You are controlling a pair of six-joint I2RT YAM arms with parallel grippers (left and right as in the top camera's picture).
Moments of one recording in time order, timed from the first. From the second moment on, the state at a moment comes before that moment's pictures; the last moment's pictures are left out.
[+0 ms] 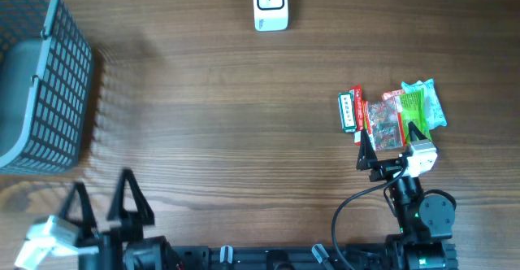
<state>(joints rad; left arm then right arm) 0.13 0.01 0.81 -0.72 0.02 -0.51 0.06 0.01 0.01 0.00 -0.10 0.04</state>
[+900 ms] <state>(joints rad) 0.12 0.01 0.01 -0.06 0.12 -0.34 0.06 0.01 0.01 0.00 -0.10 0.04</state>
